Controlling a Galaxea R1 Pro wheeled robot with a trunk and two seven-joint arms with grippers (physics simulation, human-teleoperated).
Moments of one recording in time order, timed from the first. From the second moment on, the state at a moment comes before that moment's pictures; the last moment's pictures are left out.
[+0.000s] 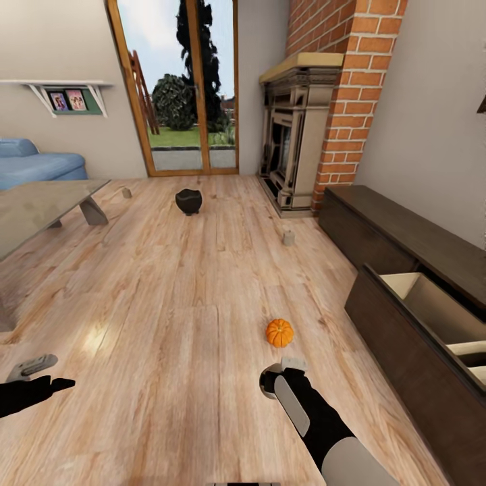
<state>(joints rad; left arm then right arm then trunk) -0.30 0.58 0.29 -1.20 0.43 1.05 -0.36 -0.57 0.17 0.28 -0.78 -0.54 0.56 -0.53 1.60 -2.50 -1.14</state>
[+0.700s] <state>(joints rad) -0.30 0.57 0.29 -1.20 0.43 1.04 -0.37 -0.57 0.17 0.28 -0.78 -0.54 0.55 -0.53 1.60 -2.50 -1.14</state>
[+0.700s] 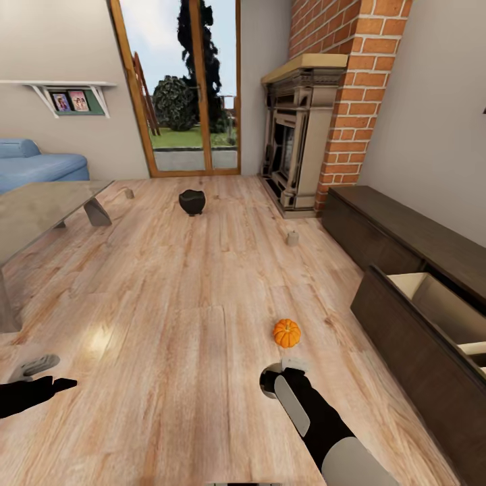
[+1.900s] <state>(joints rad) -0.30 0.57 0.29 -1.20 0.43 1.04 -0.37 -0.57 0.17 0.28 -0.78 -0.53 0.55 -0.53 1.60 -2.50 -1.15</state>
